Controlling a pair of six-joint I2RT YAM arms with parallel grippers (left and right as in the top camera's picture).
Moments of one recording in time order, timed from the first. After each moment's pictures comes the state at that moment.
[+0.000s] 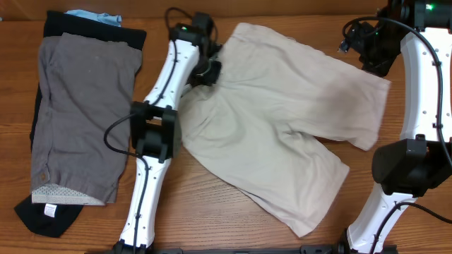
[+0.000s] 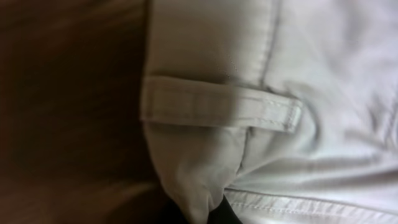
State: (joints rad) left arm -0.24 2.74 2.62 -1.35 0.14 -0.02; right arm -0.12 2.09 2.29 -1.46 -0.19 0.46
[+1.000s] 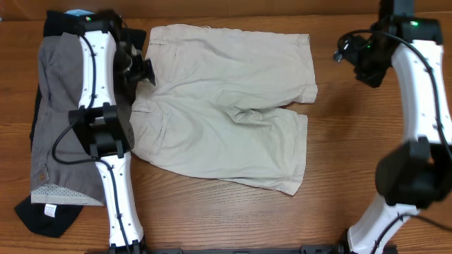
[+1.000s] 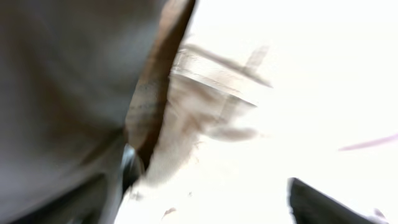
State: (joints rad) left arm 0.11 2.68 2.75 -1.69 0.18 -0.19; right arm -0.12 1.97 1.99 -1.24 -0.18 0.48
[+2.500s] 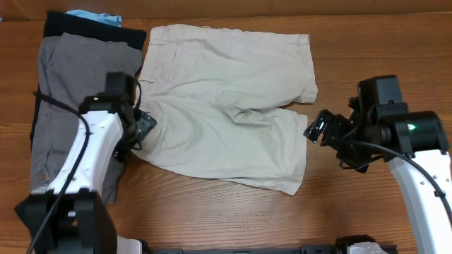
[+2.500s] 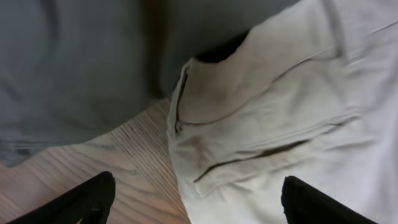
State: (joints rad) left arm 0.02 1.62 1.15 -0.98 -0.12 -0.94; right arm 0.11 1.27 1.31 -1.35 -0.27 0.62
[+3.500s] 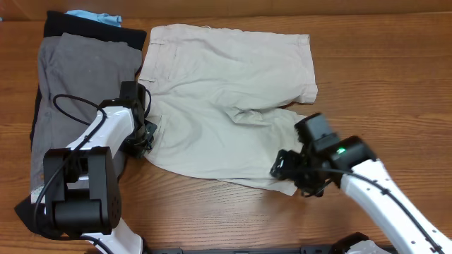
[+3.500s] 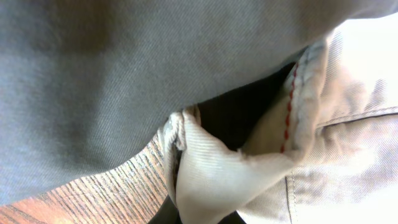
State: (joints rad) left arm 0.02 1.84 1.08 -0.78 -0.14 -1.11; right arm 0.46 1.27 0.89 -1.03 -0.28 0.81
